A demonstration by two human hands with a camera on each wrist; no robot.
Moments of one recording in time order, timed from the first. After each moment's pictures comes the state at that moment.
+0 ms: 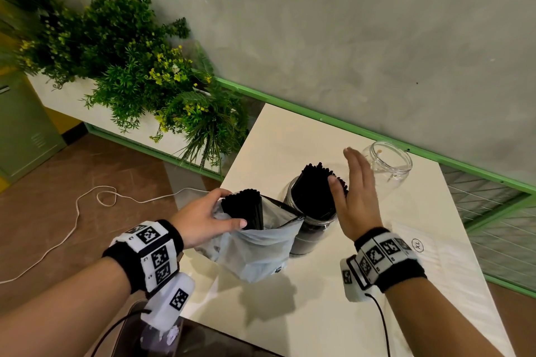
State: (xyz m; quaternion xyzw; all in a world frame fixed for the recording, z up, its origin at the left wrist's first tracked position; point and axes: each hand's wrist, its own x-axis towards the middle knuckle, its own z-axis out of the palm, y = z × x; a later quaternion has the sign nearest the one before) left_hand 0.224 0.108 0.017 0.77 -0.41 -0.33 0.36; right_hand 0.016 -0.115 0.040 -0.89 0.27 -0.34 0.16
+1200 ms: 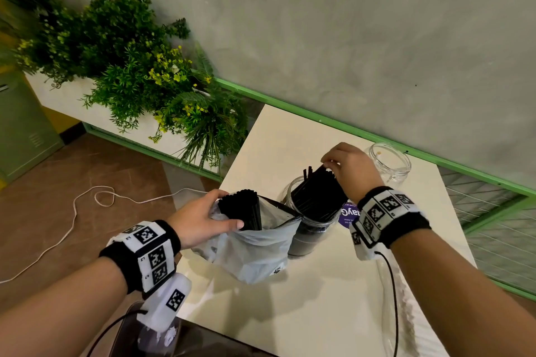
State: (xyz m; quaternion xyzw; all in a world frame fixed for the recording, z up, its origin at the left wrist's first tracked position) left_hand 0.228 0.110 0.014 0.78 -0.42 -0.32 0.35; right_hand 0.055 -0.160 0.079 -0.95 0.25 -0.18 0.07
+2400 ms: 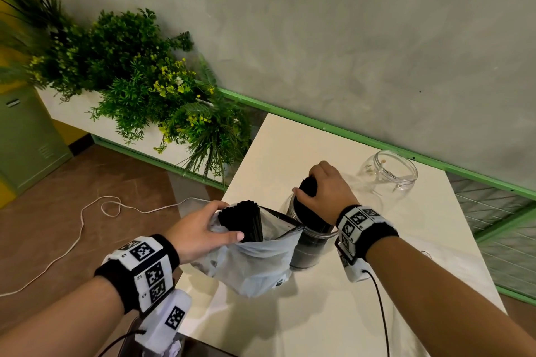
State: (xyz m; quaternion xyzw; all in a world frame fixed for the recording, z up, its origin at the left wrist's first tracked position) left_hand 0.233 0.113 0.010 0.76 -0.41 -0.33 0.37; right_hand 0.073 -0.143 0.034 -0.95 0.25 -0.14 0.09
